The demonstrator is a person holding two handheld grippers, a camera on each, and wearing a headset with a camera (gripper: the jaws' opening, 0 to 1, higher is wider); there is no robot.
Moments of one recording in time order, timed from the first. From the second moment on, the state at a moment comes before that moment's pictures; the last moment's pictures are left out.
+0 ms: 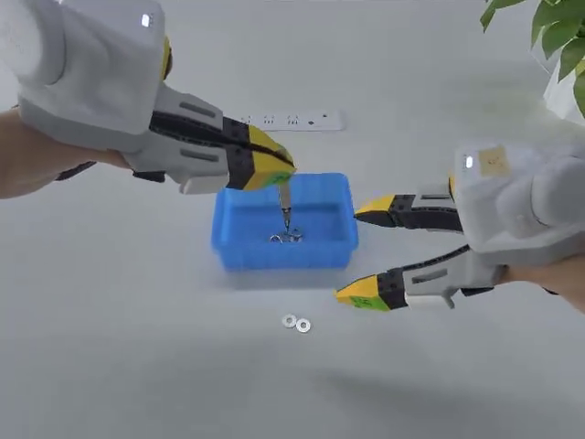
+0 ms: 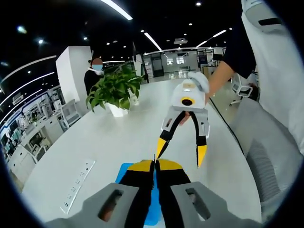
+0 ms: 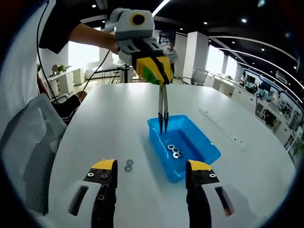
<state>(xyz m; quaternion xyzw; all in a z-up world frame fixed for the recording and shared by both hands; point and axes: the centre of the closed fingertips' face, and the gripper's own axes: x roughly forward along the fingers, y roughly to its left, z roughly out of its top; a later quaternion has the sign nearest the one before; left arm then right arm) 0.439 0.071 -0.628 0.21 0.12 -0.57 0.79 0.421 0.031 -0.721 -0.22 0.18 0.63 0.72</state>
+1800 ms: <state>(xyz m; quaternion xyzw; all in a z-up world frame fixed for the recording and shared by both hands) 0.380 0.059 -0.697 0.18 0.17 -0.58 0.78 0.346 -0.005 -0.759 -0.16 0.25 0.63 0.72</state>
